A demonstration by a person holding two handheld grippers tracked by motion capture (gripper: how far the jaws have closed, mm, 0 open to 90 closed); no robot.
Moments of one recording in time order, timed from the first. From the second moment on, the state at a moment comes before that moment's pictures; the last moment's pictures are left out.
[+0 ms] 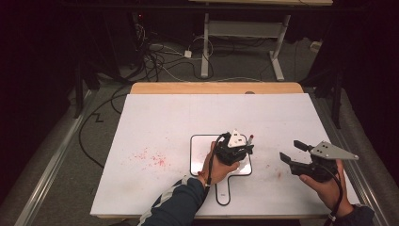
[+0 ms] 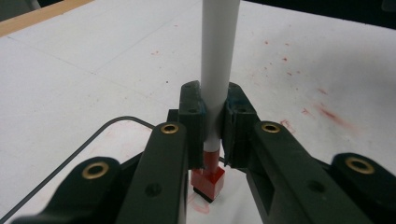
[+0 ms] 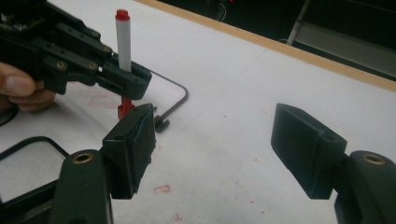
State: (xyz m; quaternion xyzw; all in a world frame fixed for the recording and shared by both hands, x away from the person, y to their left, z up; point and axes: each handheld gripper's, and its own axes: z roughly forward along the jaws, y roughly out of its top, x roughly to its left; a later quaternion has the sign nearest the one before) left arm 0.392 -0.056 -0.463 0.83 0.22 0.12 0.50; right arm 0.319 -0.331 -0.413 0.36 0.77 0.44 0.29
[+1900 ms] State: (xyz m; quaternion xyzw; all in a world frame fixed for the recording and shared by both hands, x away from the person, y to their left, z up) left arm 0.381 0.085 -0.465 0.84 0.23 0.13 0.47; right arm 0.316 -0.306 -0.423 0.31 0.81 0.40 0.29
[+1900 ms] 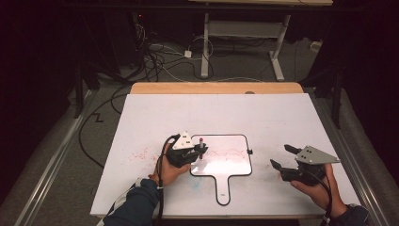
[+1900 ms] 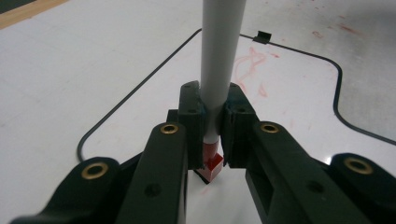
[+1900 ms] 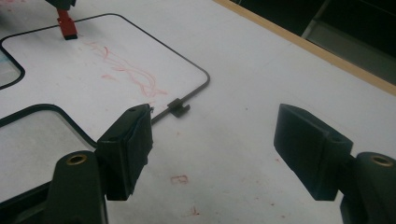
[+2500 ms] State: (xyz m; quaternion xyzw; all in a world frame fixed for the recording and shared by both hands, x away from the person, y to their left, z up) left arm 0.380 -0.023 -0.459 0.86 0.17 0.11 0.47; right arm 0.316 -0.313 -0.424 0.31 0.81 0.40 0.30
